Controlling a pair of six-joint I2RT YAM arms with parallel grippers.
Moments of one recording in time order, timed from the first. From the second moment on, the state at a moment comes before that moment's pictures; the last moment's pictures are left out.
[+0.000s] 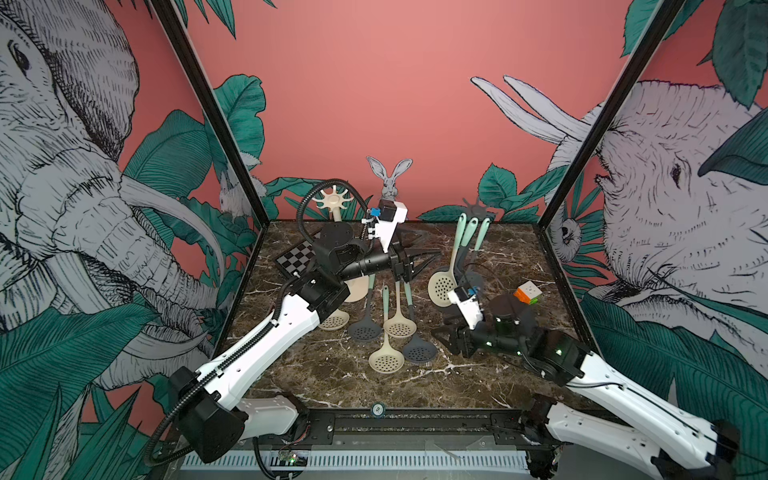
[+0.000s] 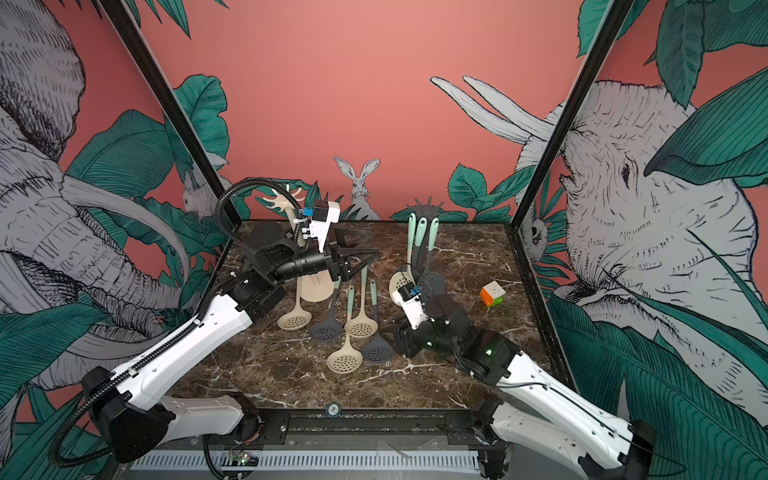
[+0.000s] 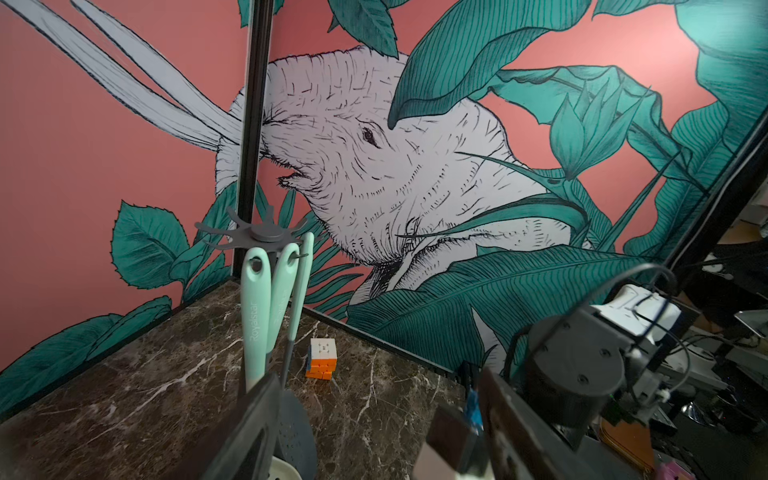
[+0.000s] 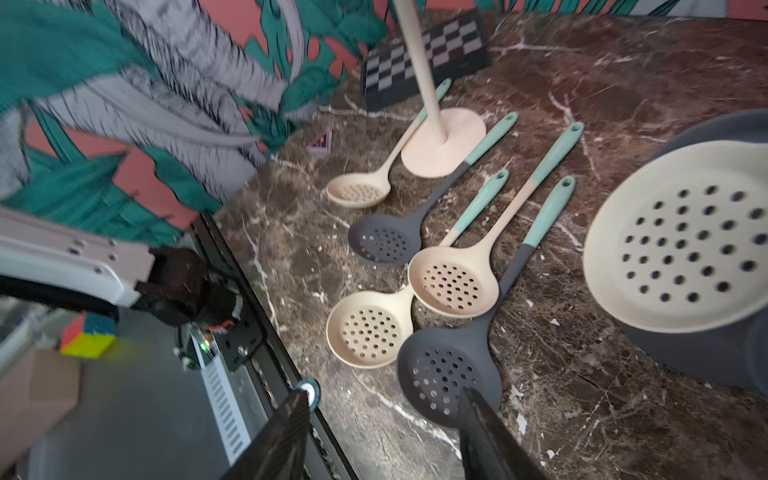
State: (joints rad) left arm -0.69 1.25 1.23 0.15 0.62 -0.31; right arm 0.91 0.90 0.84 -0.52 -0.16 0.28
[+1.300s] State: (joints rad) left arm -0.62 1.10 1.10 0.16 0.36 -0.32; right arm 1.14 1.75 1.17 -0.54 0.22 -0.10
